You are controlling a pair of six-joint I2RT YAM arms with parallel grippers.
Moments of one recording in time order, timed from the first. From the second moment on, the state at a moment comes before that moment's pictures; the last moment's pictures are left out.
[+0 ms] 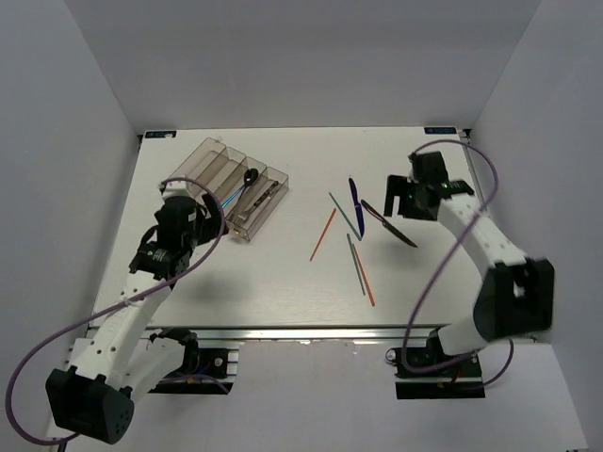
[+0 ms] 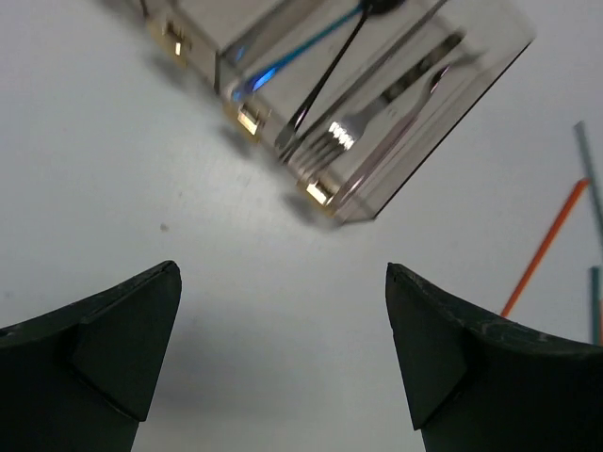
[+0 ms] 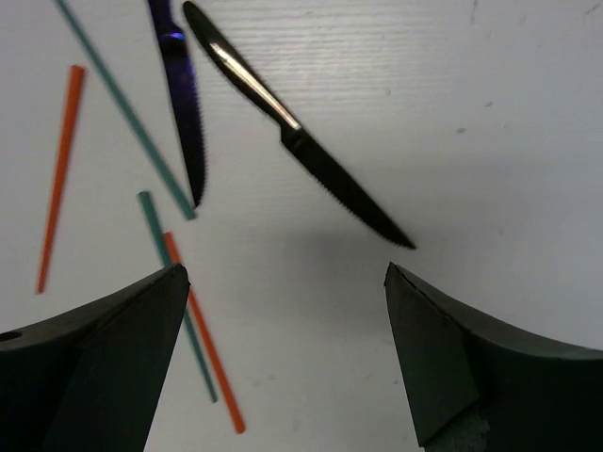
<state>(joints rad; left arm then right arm) -0.27 0.92 0.85 -0.46 -0.28 -0.45 0.22 1.39 1.10 -0.63 0.01 0.26</state>
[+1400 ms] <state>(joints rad) -0.28 0.92 0.74 -0.45 -0.13 -0.43 0.28 2.09 1.54 -0.69 -0.04 -0.25</state>
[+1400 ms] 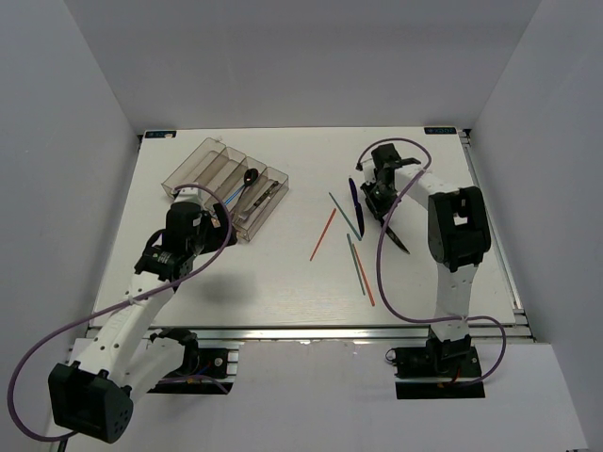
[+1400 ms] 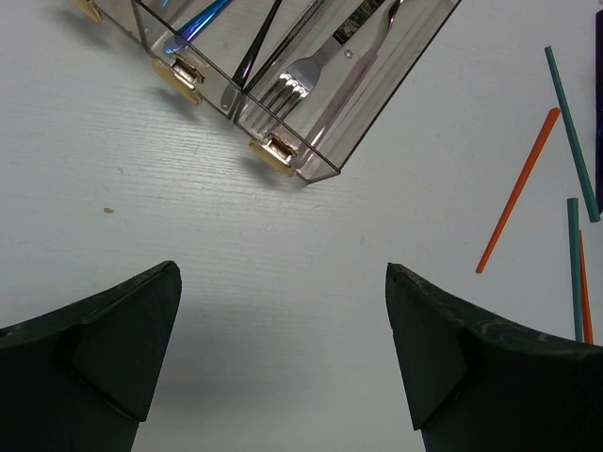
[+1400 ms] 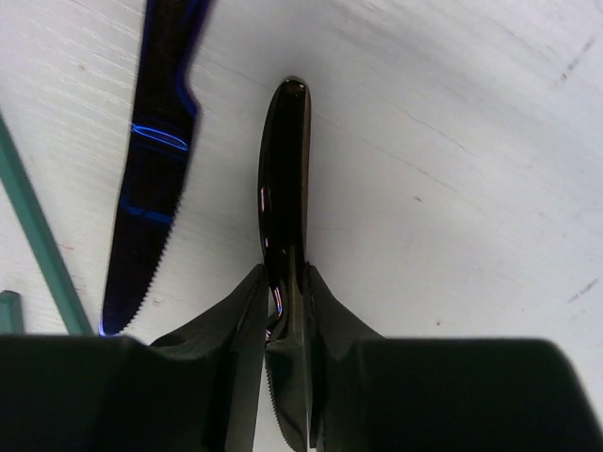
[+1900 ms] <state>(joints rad) -0.29 0.92 0.74 -0.44 -0.07 -0.42 0.28 2.00 1.42 -0.61 -0.01 -0.18</state>
